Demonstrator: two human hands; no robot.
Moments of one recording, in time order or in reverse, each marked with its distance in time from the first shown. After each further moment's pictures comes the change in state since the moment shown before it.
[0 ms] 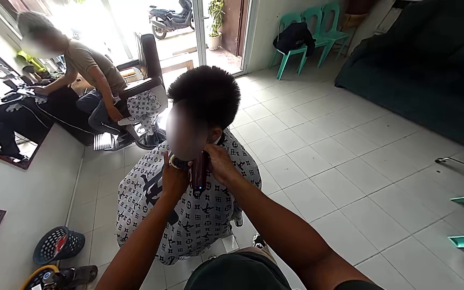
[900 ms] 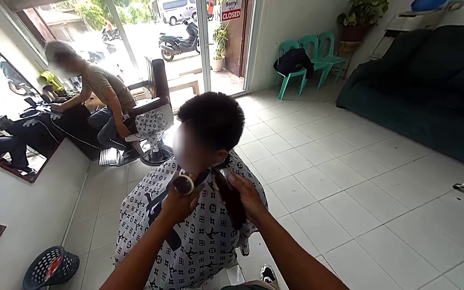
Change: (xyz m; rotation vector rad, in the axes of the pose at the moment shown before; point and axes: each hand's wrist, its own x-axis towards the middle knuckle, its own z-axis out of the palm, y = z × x) left_hand -0.009 -0.030 -0.006 -0.168 0.050 0.348; right_hand -0.037 0.007 -0.051 -0.056 -0.058 -0.205
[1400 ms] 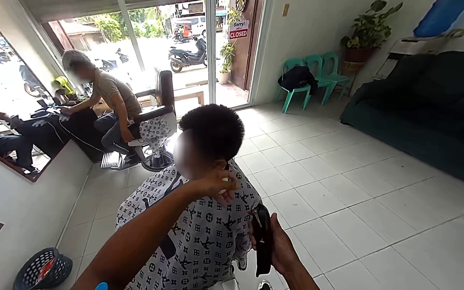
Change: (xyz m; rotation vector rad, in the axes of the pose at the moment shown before) left_hand 0.159 0.052 -0.076 -1.345 -0.713 -0.615; right_hand -0.078 0.043 -0.084 0.280 0.078 0.159
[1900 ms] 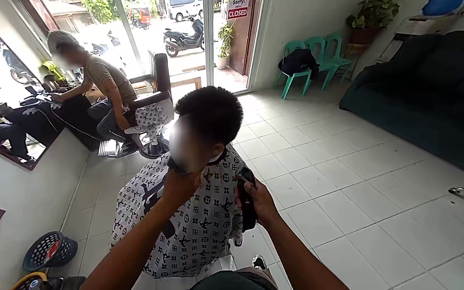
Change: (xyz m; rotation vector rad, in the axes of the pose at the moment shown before) left_hand -0.031 -0.119 -0.003 1.277 0.935 0.461; right_hand 0.027 -0.037 0.057 -0.352 -0.012 -0.107
